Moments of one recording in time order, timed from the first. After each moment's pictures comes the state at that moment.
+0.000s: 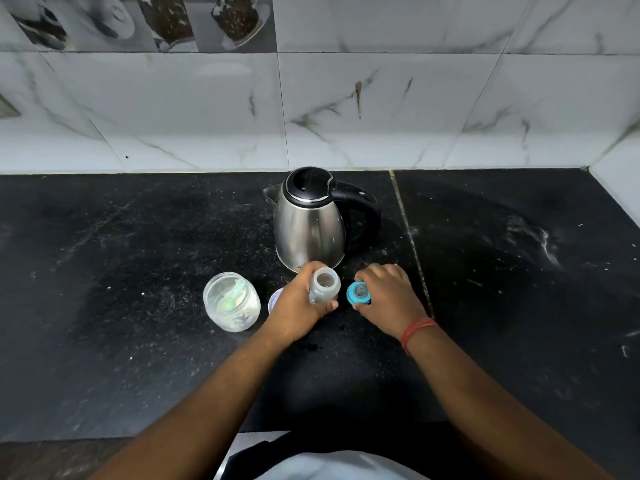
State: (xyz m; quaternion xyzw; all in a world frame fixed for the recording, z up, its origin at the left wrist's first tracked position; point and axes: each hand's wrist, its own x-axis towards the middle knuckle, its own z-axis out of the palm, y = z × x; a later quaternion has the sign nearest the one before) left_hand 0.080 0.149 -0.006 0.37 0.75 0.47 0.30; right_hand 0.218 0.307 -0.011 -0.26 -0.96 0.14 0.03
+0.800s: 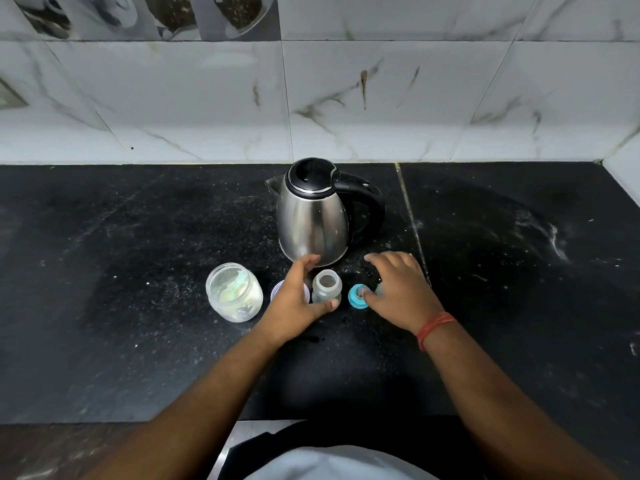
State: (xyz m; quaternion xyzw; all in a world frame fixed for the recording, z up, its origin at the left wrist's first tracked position) left_hand 0.080 0.135 -0.017 0.36 0.75 0.48 0.29; right_hand 0.229 0.309 0.013 -0.28 -0.94 0.18 0.04
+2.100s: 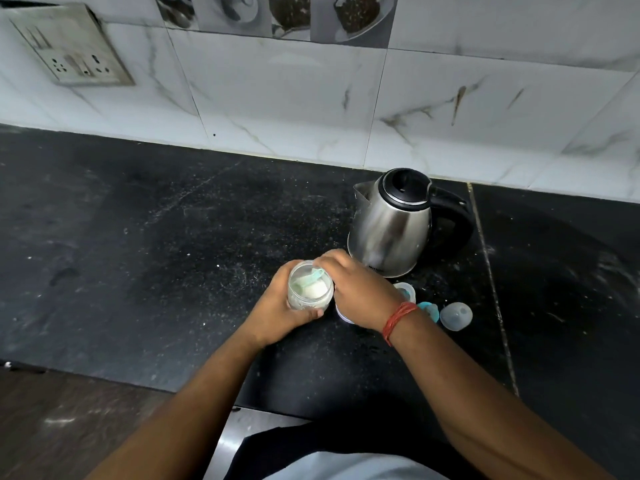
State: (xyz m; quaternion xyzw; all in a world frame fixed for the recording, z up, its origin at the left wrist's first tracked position) left_hand -0.003 0.020 -0.027 0.32 0.75 0.52 0.25; right_hand 0.091 0.190 0.042 -0.07 -0.97 0.22 -0.05
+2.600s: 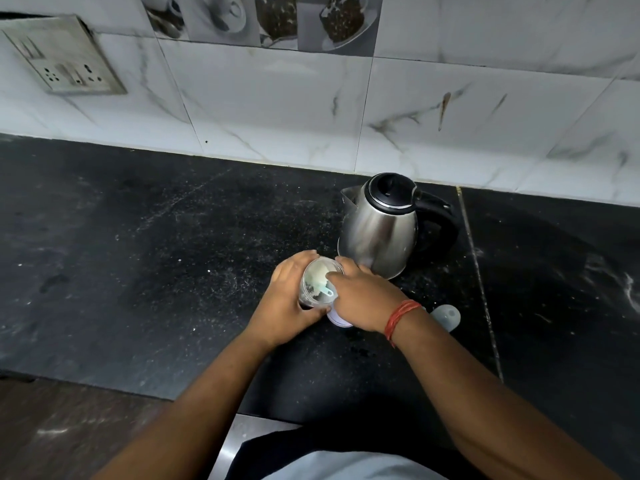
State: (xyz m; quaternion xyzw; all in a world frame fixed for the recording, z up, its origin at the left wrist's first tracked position) left_hand 0.010 0.048 -0.014 0.43 0.79 0.44 0.09; right_hand 0.103 0.202 0.062 -0.13 -0.96 0.13 -0.19
